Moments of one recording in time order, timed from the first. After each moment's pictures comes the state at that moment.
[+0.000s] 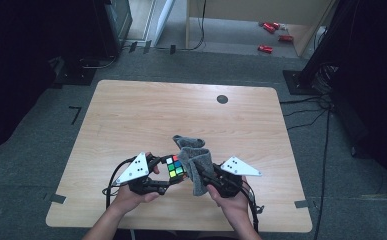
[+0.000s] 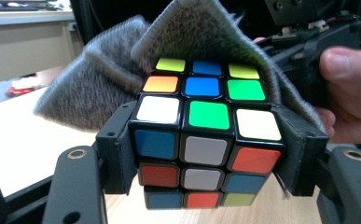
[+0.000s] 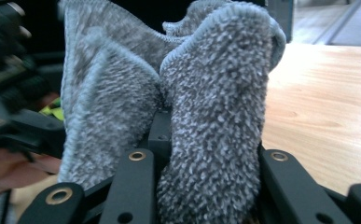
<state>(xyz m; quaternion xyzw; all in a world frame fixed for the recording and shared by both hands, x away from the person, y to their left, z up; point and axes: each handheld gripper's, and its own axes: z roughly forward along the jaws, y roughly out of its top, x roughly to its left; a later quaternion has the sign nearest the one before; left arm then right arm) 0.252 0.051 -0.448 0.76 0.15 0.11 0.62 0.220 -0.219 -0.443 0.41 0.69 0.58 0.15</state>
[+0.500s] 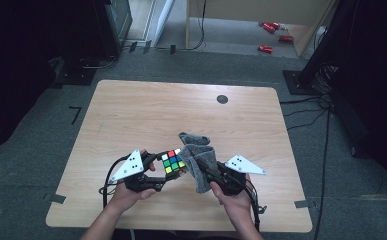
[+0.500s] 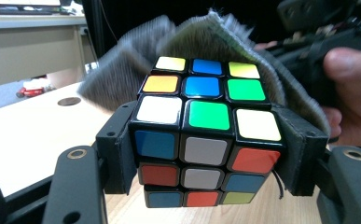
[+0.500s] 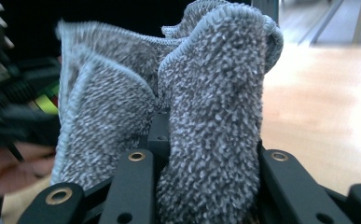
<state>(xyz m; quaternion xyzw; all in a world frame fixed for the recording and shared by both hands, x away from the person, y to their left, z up) 0.257 0.059 -0.447 0.75 0.16 0.11 0.63 0.222 -0.228 -0.438 0.43 0.67 0.58 0.15</state>
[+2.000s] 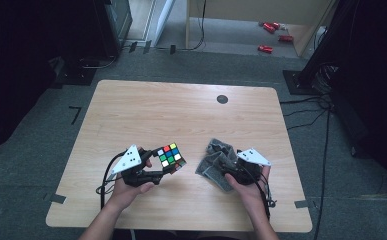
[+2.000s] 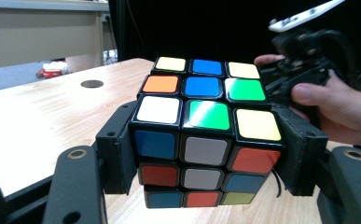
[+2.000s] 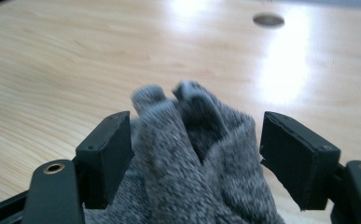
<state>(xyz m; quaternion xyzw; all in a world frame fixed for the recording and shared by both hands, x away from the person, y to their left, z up) 0.271 0.067 -0.454 0.74 0.22 0.11 0.62 0.258 -0.278 -0.479 0.52 0.69 0.42 0.26</state>
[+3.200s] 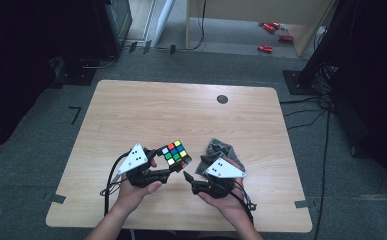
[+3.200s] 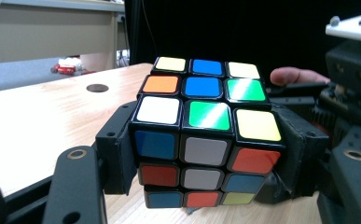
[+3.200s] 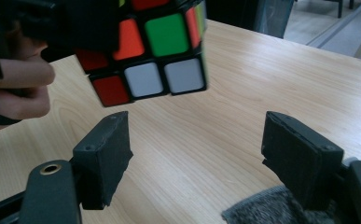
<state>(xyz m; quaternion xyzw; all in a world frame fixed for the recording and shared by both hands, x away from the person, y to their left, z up) 0.259 0.048 -0.434 0.73 0.26 0.11 0.62 0.225 -0.199 -0.453 0.36 0.75 0.52 0.20</state>
